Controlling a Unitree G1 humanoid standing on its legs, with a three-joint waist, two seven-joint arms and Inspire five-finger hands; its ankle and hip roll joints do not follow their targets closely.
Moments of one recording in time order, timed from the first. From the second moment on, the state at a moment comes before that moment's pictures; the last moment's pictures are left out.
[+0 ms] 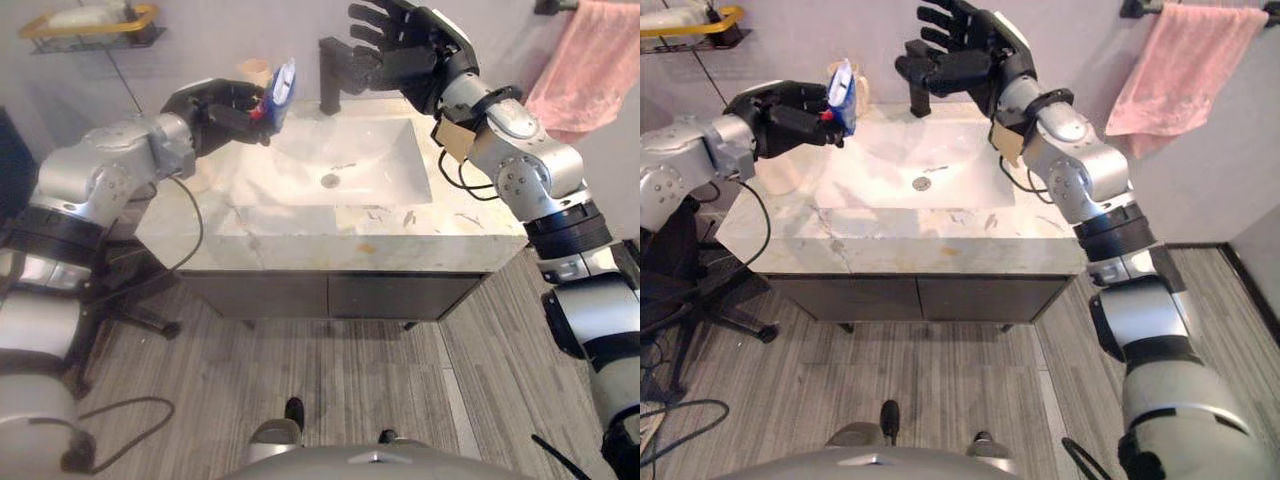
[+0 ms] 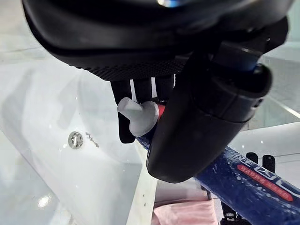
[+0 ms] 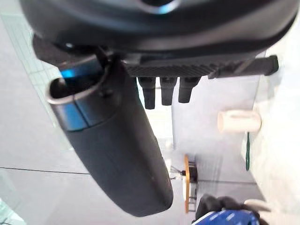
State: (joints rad) left arm -0.97 0.92 -0.39 0.34 -0.90 0.47 -0.24; right arm -1.05 -0.62 0.34 0.26 0.91 0.28 0.01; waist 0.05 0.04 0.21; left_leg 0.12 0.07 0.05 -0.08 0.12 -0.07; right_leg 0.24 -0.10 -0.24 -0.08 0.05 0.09
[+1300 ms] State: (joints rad) left arm -0.92 0.88 -0.33 0.29 -0.90 0.51 -0.18; right arm -0.95 -0.58 0.37 0.09 0.91 0.51 0.18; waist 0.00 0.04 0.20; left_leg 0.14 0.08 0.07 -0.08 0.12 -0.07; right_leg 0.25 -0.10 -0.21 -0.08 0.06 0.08
